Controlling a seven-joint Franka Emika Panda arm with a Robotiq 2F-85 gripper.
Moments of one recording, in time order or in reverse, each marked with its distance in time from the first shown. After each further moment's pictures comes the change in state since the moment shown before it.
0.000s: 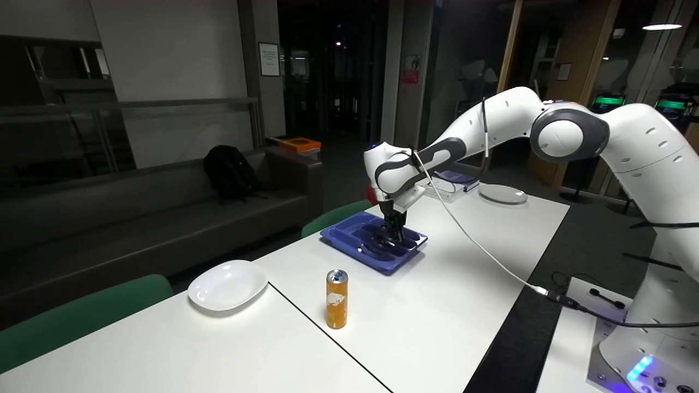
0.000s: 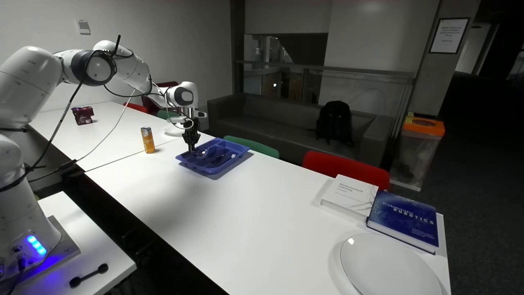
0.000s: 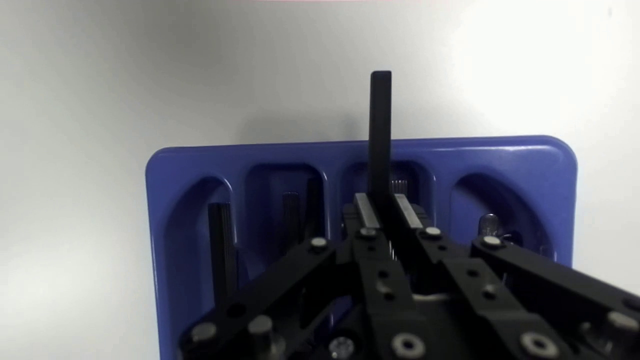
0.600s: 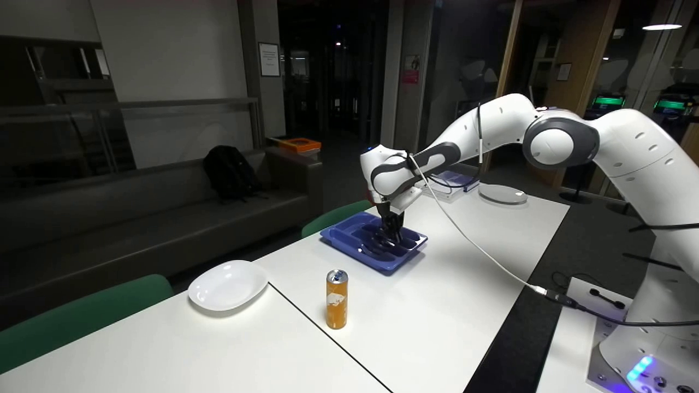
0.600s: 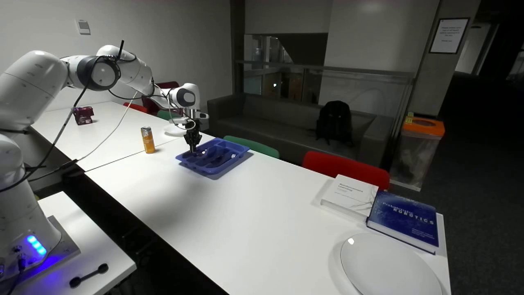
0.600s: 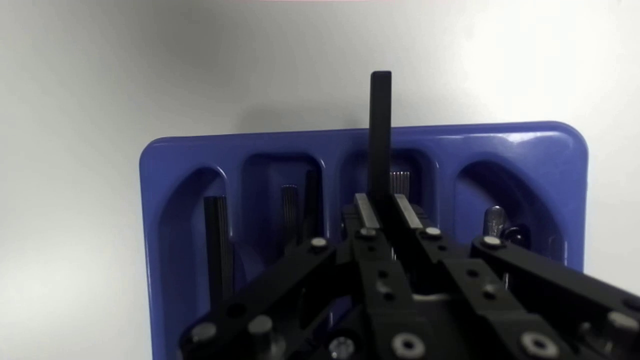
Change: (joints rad) arm 0.000 0.061 0.000 0.082 -0.001 -0.037 -0.001
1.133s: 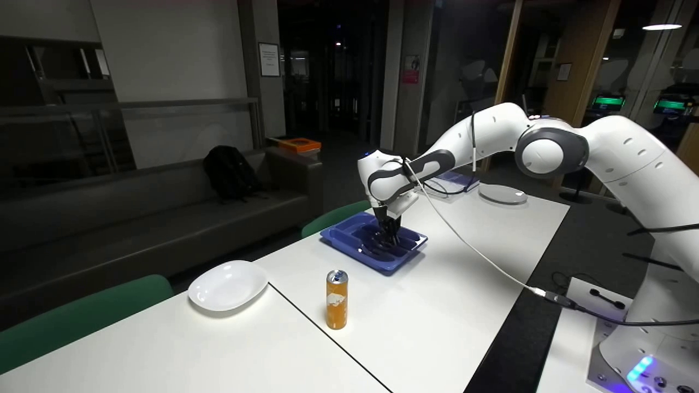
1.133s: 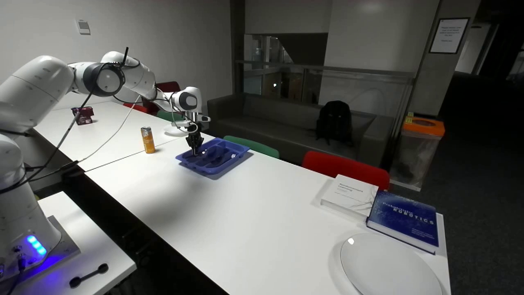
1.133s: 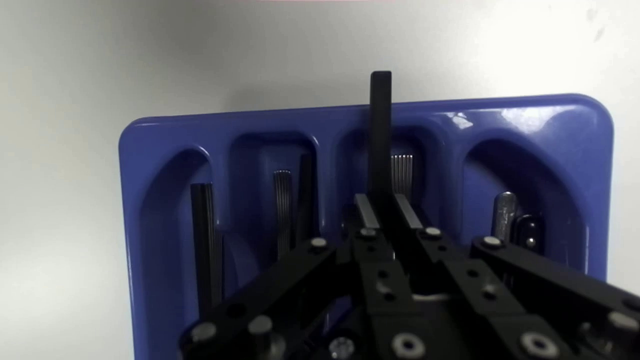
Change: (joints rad) arm -0.003 0.068 0.000 0.073 0.000 0.000 -0.002
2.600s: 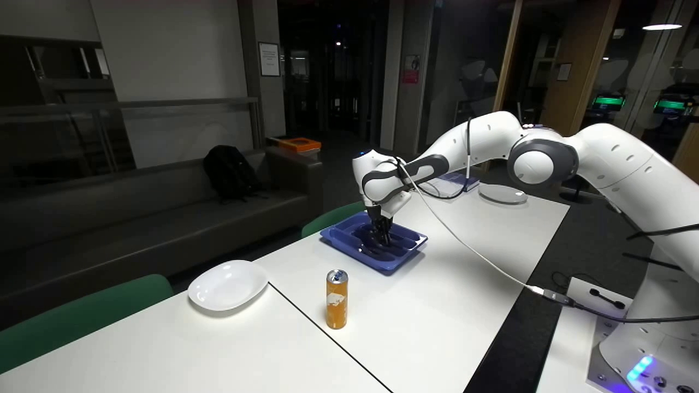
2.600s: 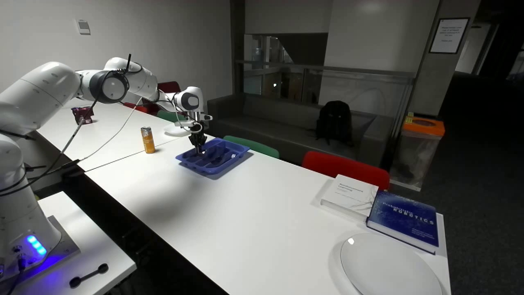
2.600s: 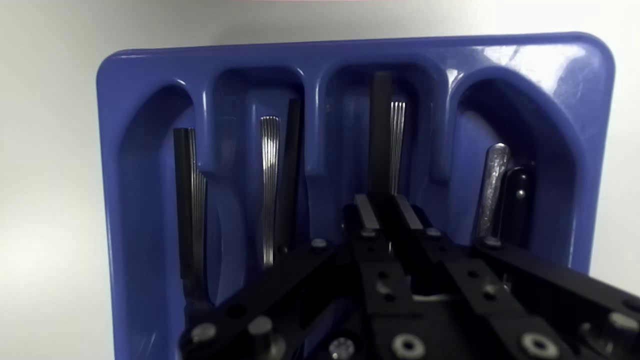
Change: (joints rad) arm 0.004 0.082 0.001 0.134 0.000 -0.001 -0.045
